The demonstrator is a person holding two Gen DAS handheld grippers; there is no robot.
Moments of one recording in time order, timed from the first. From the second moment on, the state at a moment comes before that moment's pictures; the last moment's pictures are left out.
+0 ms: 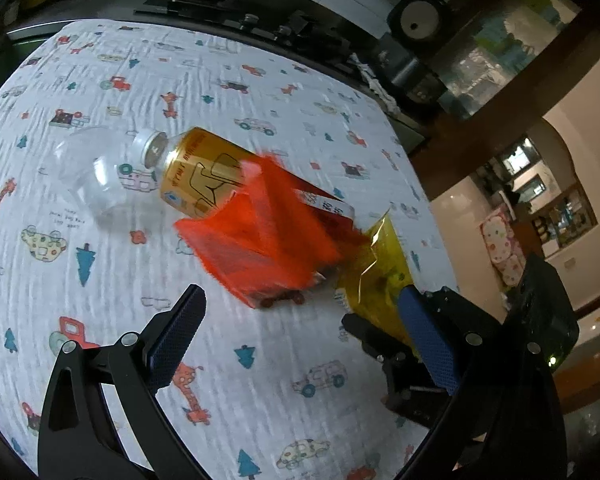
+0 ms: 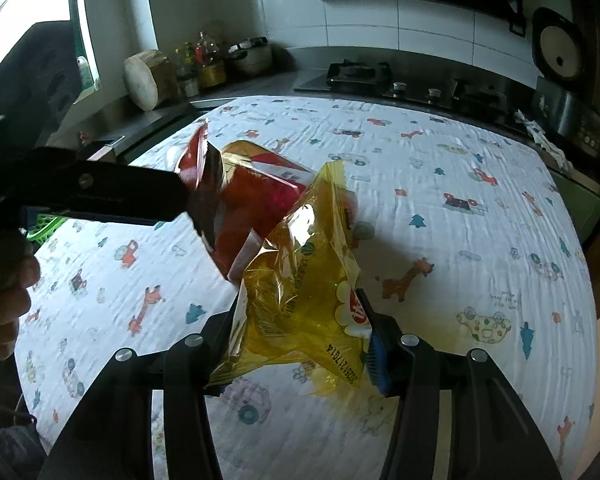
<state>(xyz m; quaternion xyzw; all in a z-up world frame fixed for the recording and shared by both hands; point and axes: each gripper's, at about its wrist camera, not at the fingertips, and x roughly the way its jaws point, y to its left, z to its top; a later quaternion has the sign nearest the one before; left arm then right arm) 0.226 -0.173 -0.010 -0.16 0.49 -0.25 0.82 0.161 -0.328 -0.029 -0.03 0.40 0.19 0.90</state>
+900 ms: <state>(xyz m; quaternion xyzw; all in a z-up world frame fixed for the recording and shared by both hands) 0.246 -0.185 -0.020 -0.03 0.44 -0.21 0.87 0.152 -0.335 -0.023 -0.03 0.39 0.20 0.90</state>
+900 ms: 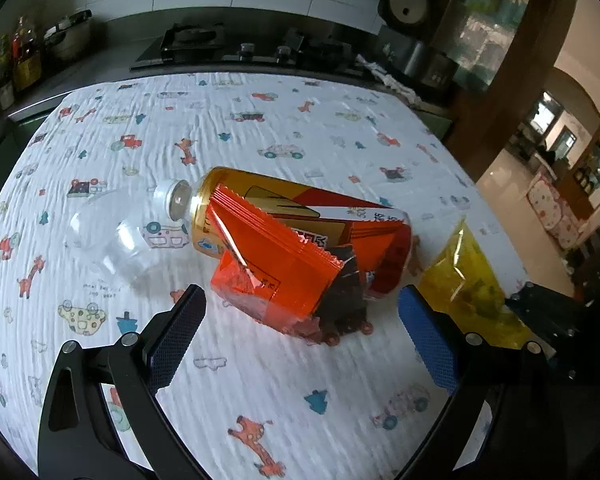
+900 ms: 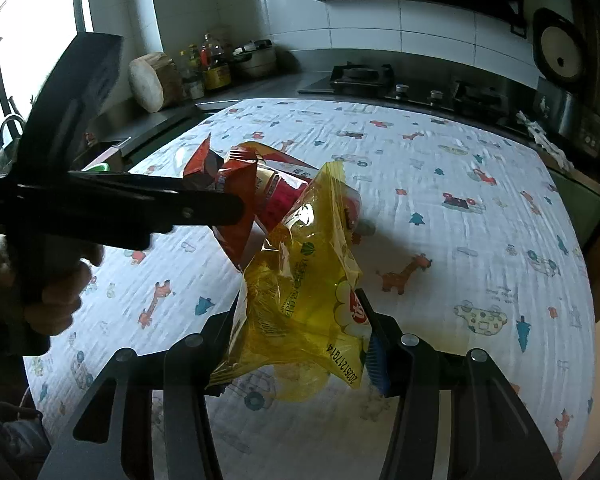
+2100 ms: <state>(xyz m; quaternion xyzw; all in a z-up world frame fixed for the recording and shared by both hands) 0.190 -0.087 0.029 -0.04 0.37 -0.19 0.91 0.129 -0.255 0.015 -0.04 0.37 0.24 0.90</state>
